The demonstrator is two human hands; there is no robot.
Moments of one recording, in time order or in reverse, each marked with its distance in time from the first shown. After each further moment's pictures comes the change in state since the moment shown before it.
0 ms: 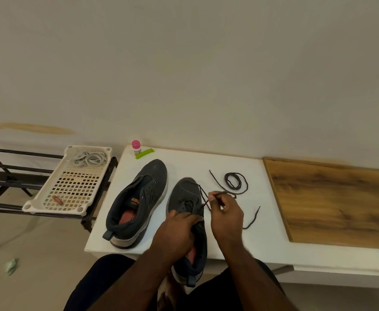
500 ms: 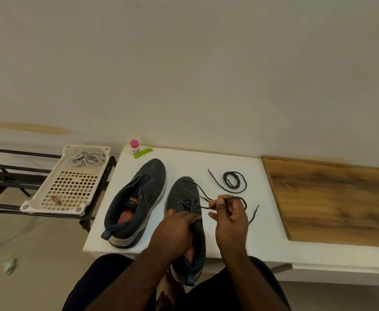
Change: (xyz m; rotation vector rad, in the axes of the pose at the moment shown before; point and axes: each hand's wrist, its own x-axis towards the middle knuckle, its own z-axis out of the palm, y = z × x) left_hand 0.000 0.002 -0.002 0.008 -0.006 -0.012; right_hand -0.021 -0.007 -0.014 0.363 0.029 0.149
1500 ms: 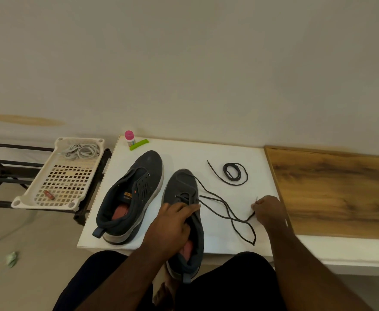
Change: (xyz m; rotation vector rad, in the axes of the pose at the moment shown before) left_hand 0.002 -0.011 0.009 -0.076 0.073 0.038; right_hand 0.144 0.103 -0.111 -1.139 -0.142 0.355
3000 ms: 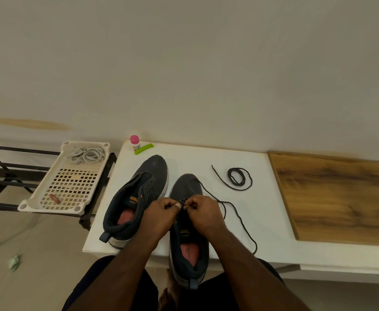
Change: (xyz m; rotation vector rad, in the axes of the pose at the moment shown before) left_hand 0.020 -0.014 -0.033 -0.674 0.098 -0.594; right_hand -0.132 -0.153 0.039 0.303 -0.171 -0.564
